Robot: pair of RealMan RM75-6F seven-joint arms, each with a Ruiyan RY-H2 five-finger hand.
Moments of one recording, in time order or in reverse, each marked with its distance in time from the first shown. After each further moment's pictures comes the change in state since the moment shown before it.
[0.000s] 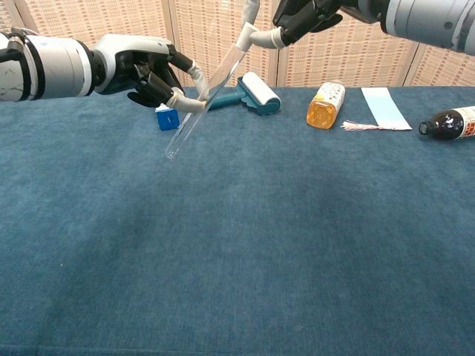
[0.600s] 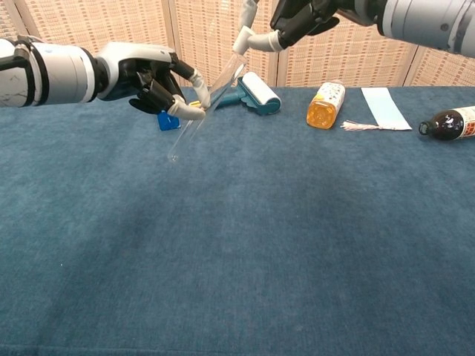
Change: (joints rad) left arm -0.016 -0.007 0.021 0.011 -0.020 -0.007 0.013; right arm 0.009 -0.002 -0.005 0.005 0.002 -0.009 0.011
